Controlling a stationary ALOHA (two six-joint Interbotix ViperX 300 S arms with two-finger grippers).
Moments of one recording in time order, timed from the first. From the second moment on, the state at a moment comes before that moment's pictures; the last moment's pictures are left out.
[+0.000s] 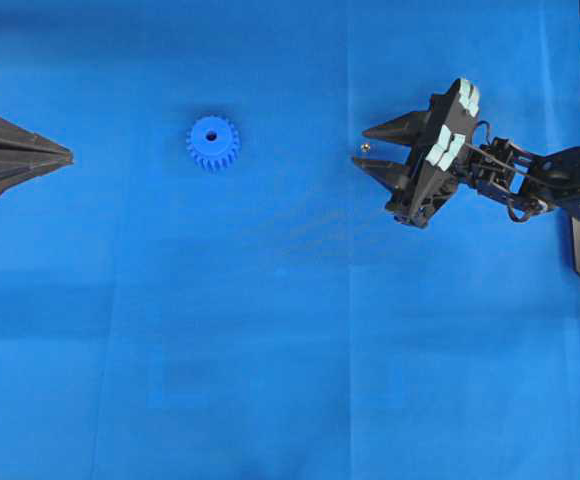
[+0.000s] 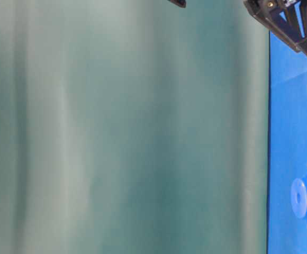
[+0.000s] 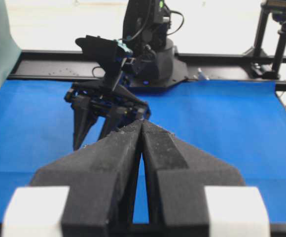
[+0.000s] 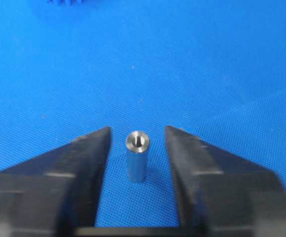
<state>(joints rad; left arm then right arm) 0.01 -0.98 1.18 0.00 -0.29 0.00 -0.14 0.09 1.09 0.37 -0.78 0.01</state>
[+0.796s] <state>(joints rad) 0.01 -0.98 1.18 0.00 -0.29 0.00 -0.13 -0.16 1.09 0.37 -0.61 -0.04</state>
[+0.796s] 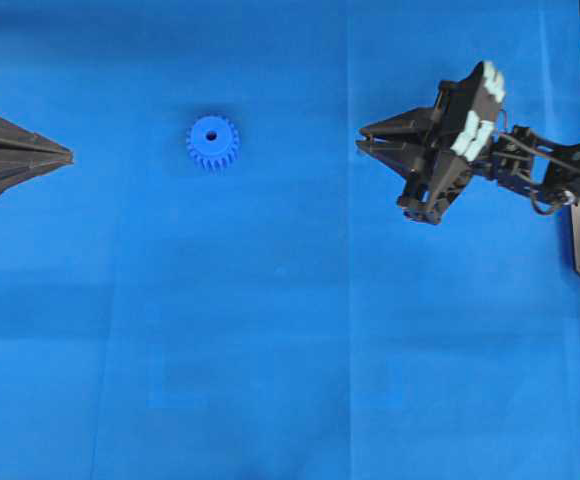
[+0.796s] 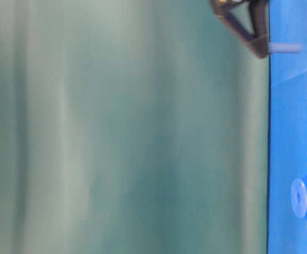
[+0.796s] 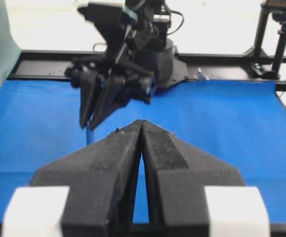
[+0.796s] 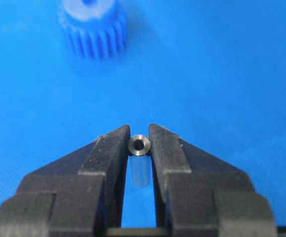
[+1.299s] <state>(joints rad) 0.01 -0.98 1.18 0.00 -0.29 0.00 -0.13 -0.26 1.05 0.37 -0.49 -0.08</state>
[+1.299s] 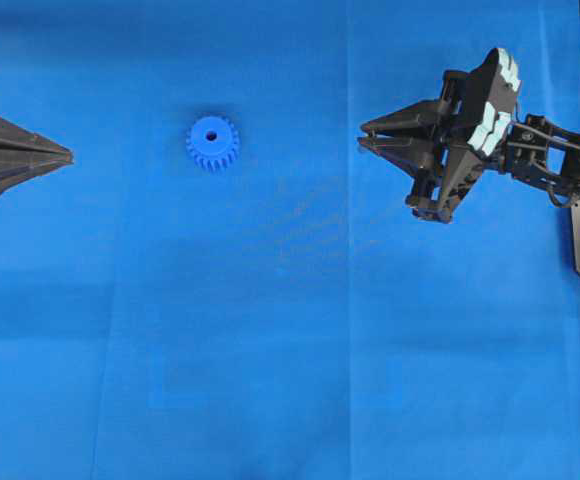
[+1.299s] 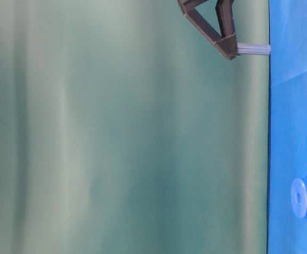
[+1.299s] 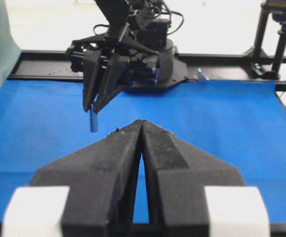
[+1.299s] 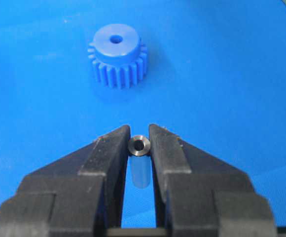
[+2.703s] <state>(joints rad) 0.01 -0.98 1.18 0.00 -0.29 0.00 -0.16 0.22 0.44 0.37 -0.35 -0.23</state>
